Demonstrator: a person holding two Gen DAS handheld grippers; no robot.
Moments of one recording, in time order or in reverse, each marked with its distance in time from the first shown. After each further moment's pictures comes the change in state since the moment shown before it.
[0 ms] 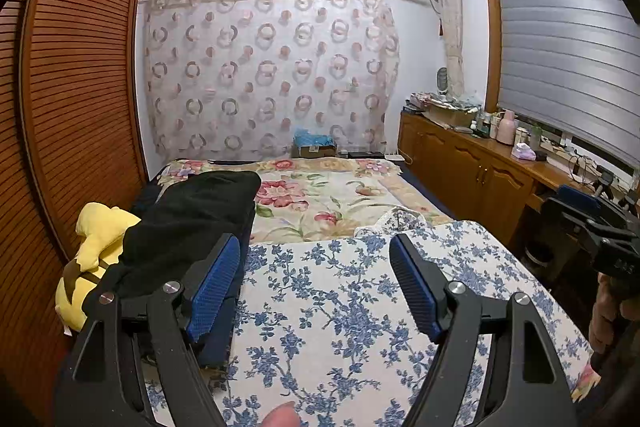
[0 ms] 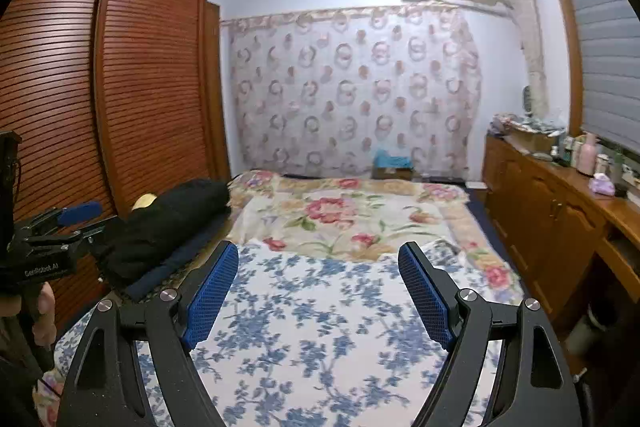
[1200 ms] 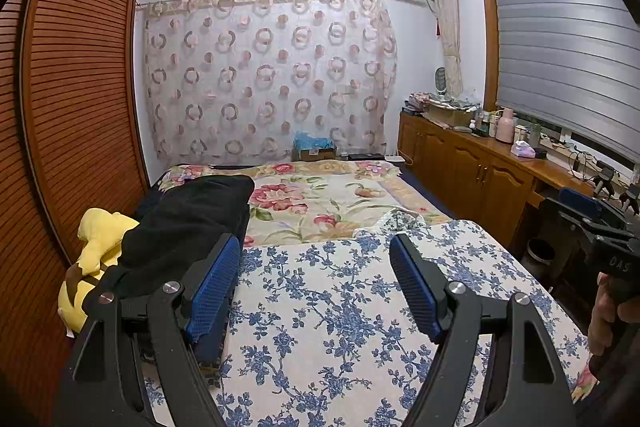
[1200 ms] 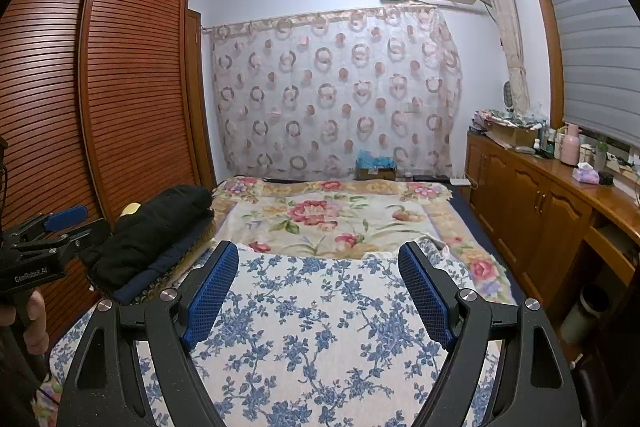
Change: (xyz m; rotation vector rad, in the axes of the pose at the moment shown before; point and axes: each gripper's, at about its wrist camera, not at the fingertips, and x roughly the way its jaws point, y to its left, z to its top) left arm -0.001 -0.012 0.001 0.021 -0.008 0.007; right arm -0.011 0.000 -0.021 0.047 -0.009 -0.044
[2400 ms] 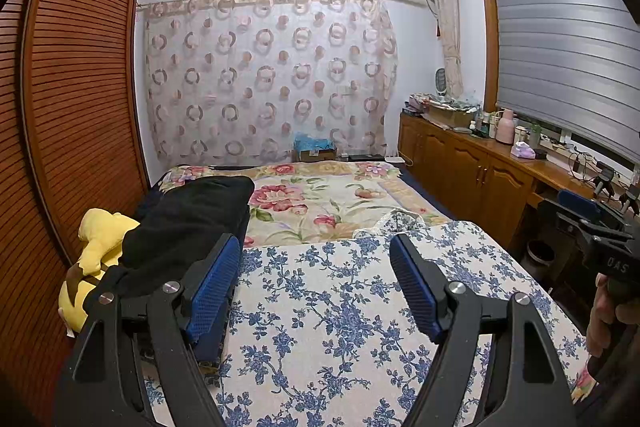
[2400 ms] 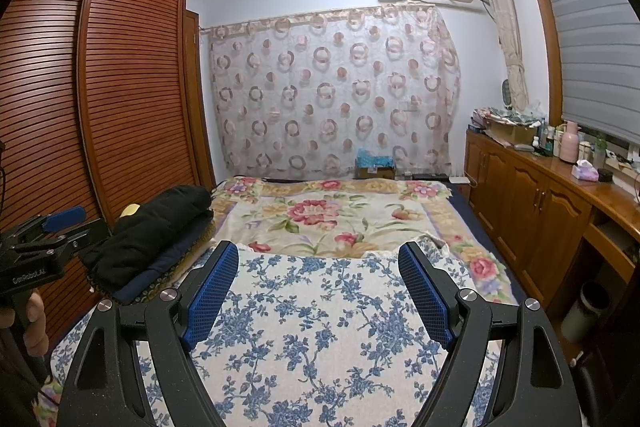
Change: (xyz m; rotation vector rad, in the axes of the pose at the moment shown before) left arm 0.000 0.000 -0.001 0.000 -0.002 0.000; right arm -0.007 -0.011 0.002 -0.001 0.004 0.006
